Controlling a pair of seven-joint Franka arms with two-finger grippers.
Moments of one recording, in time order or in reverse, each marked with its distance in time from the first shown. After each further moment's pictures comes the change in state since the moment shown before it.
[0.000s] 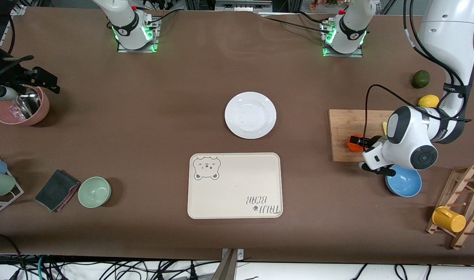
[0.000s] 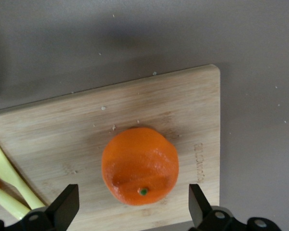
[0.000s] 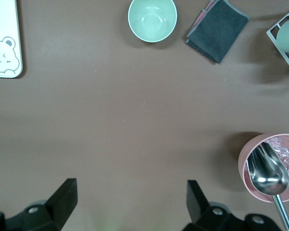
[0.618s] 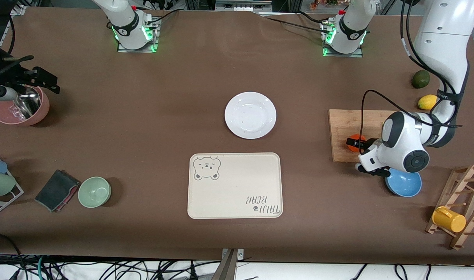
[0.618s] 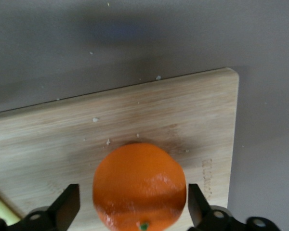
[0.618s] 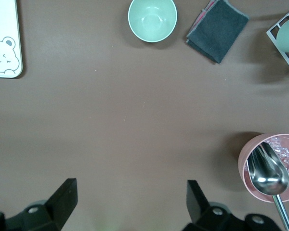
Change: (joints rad) left arm 0.001 0.057 0.000 0.000 0.000 0.027 -0.020; right arm 0.000 0.000 0.000 0.000 0.000 0.000 0.000
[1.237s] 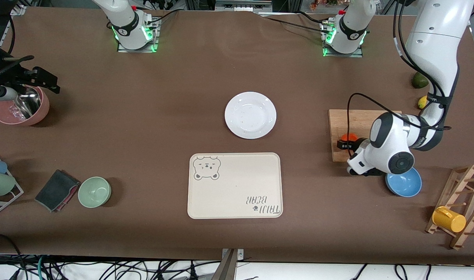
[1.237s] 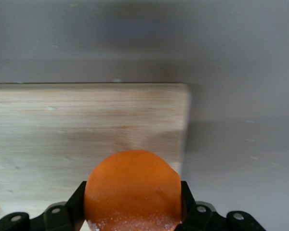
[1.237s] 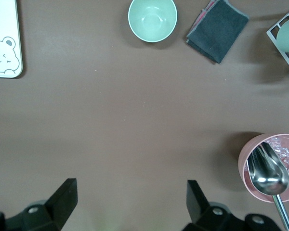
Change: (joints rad) left arm -0.040 0.006 -0.074 0.061 -0.024 -0.072 -0.283; right arm 0.000 0.000 0.000 0.000 0.000 0.000 0.000
